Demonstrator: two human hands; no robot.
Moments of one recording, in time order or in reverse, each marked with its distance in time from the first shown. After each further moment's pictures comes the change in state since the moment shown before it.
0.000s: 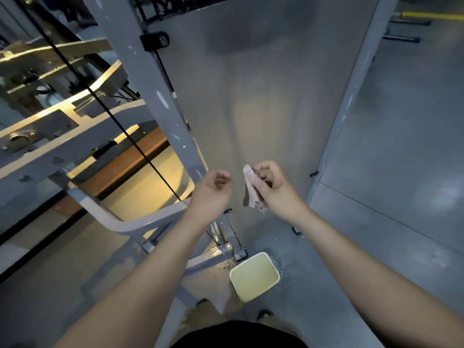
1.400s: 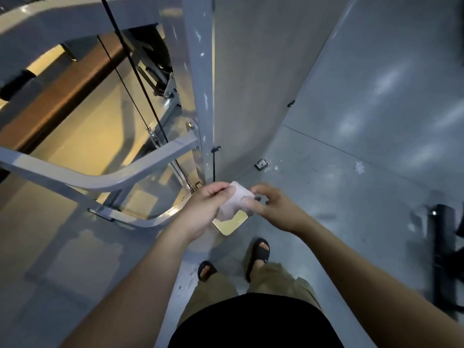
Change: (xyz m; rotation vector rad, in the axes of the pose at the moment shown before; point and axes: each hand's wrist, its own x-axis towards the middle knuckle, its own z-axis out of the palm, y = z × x) left_hand -0.049 -0.208 -0.075 -0.493 -0.659 -0.255; right_hand -0.152 0.031 0.152 -0.336 -0.040 0.395
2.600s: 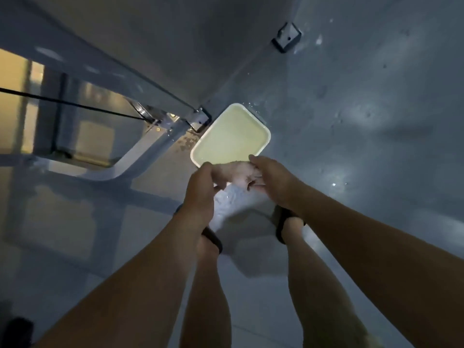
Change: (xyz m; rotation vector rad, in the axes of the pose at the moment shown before) left_hand 0.336 -0.395 -0.002 0.026 0.503 -0.554; right_hand 0.275 0.496 0.131 0.797 -0.076 0.859
